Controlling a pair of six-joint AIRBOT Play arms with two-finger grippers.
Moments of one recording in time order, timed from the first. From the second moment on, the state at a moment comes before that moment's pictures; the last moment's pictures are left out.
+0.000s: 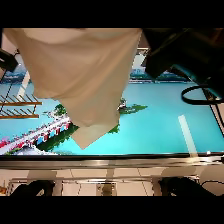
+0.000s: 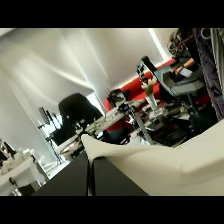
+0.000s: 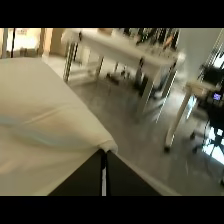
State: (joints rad) left arm -0.20 -0.72 1.34 -2.25 0.41 2.77; right arm 0.63 -0.94 1.62 -1.64 0.61 1.27
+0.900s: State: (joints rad) left arm -0.59 -0.92 0.83 -2.40 0.94 2.14; right arm 0.30 -1.10 1.14 -1.45 0.79 1.25
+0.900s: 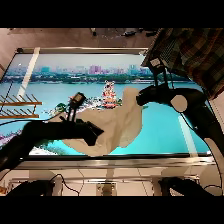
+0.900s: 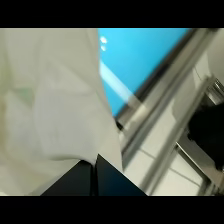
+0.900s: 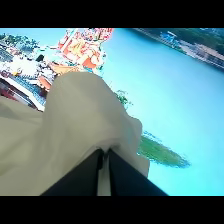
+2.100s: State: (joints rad) left arm -0.81 -1.05 0.80 -2.42 0.88 2.09; right arm 0.23 -1.26 0.78 -1.04 1.03 1.53
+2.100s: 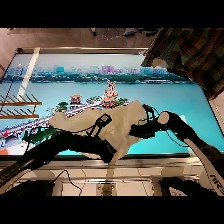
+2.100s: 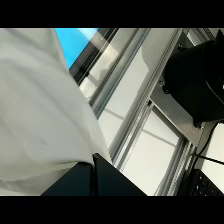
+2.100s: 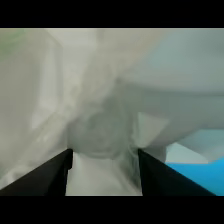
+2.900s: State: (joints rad) left arm -0.39 -0.90 0.92 -2.41 1.04 2.34; right arm 0.26 -0.89 1.05 -1.42 1.43 1.47
